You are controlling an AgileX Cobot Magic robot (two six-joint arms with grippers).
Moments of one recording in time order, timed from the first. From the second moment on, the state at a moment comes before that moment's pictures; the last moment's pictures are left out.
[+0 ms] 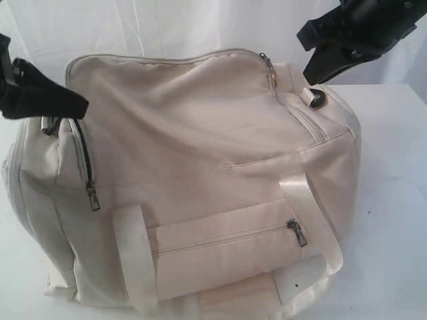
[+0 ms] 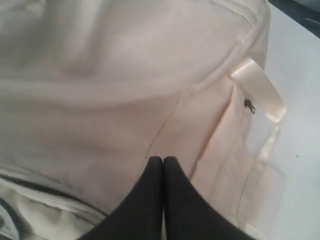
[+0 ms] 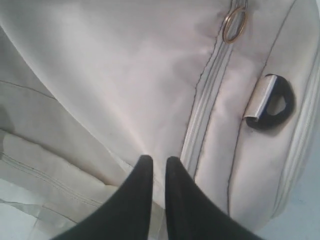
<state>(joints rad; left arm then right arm) -0.16 1.18 -1.07 -0.85 1.00 0.93 0.34 1.58 -1.60 0.36 1.22 -0.39</state>
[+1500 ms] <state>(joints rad) -0.64 1.89 -1.70 -0.18 0.43 1.09 0.34 1.58 -1.42 0.36 0.95 -0.46</state>
